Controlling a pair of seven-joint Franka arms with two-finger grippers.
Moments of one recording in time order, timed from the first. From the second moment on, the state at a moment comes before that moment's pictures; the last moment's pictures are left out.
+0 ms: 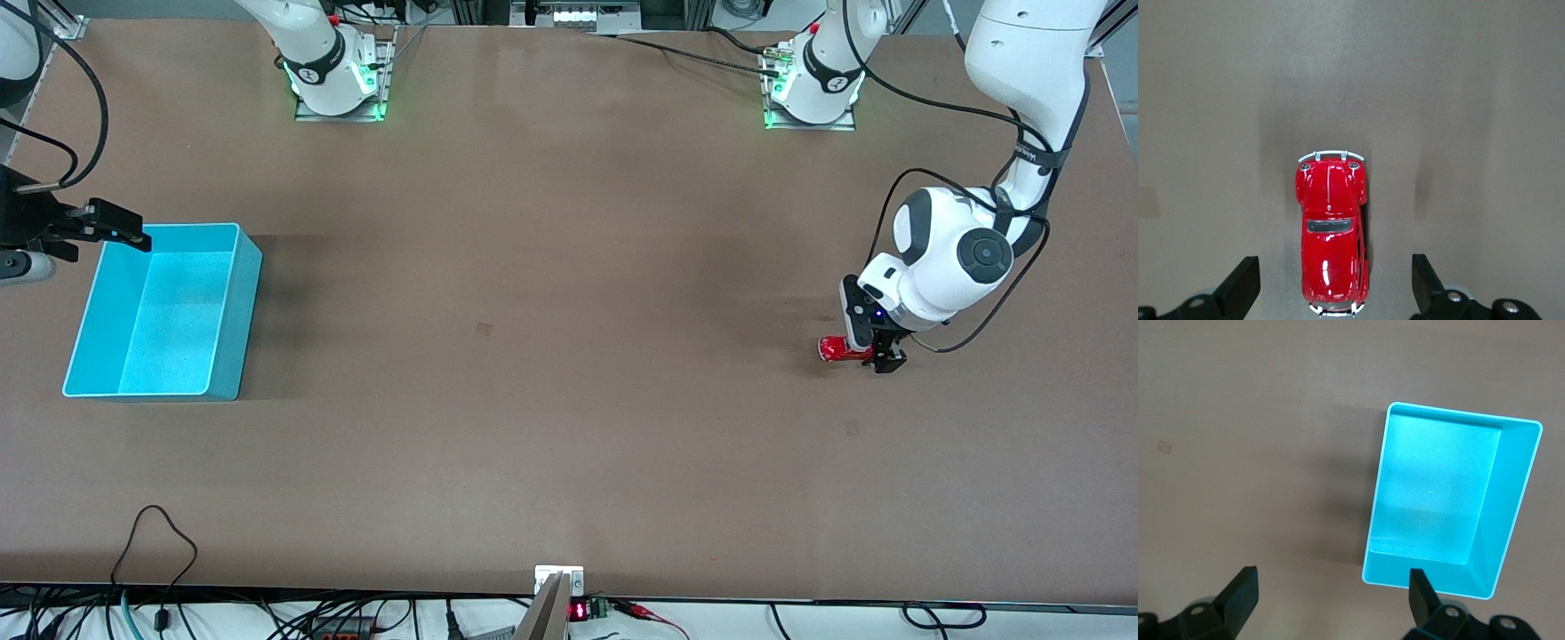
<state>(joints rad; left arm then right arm) 0.06 0.41 -0.04 -2.18 0.04 2.62 1.48 0.02 0.12 -0.10 -1.58 0.02 1.61 -0.23</state>
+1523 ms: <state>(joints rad) 0.07 0.46 -0.04 -2.18 0.04 2.68 1.52 0.02 0.12 -0.10 -1.58 0.03 1.61 -0.23</state>
